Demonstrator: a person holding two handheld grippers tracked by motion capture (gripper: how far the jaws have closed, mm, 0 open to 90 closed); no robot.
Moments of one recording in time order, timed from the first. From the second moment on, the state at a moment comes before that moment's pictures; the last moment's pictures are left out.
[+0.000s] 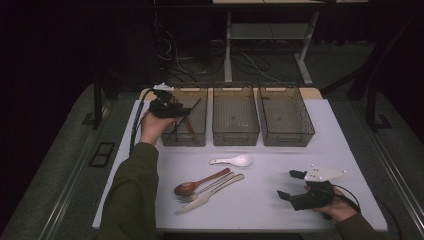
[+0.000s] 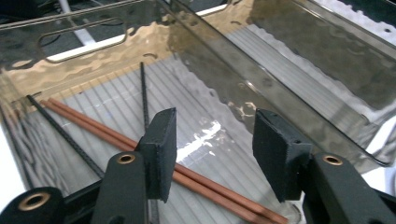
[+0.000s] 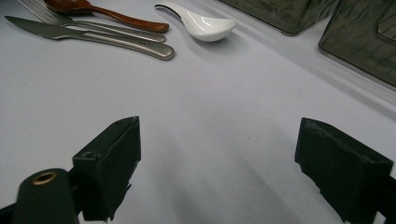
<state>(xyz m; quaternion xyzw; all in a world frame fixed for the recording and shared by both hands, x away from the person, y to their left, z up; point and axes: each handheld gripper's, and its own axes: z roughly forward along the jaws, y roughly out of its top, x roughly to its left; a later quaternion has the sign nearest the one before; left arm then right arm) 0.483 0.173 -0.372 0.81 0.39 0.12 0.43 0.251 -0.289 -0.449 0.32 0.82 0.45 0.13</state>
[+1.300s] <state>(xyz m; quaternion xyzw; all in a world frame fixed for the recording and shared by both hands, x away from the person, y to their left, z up) 0.367 0.180 -0.371 0.80 0.33 0.11 0.49 0.250 -0.291 -0.447 0.32 0.82 0.45 0.13</state>
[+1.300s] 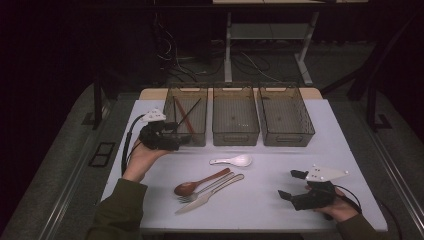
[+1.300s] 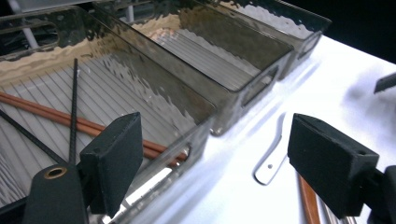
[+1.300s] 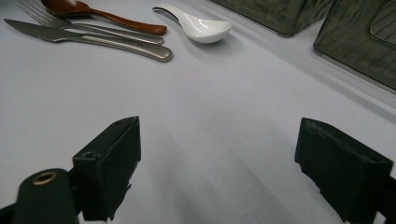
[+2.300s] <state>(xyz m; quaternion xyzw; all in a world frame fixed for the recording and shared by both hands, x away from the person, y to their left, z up) 0.289 0.176 -0.422 0.82 0.29 0.09 0.49 0.261 -0.287 -0.445 0.37 0.82 0.43 0.09</state>
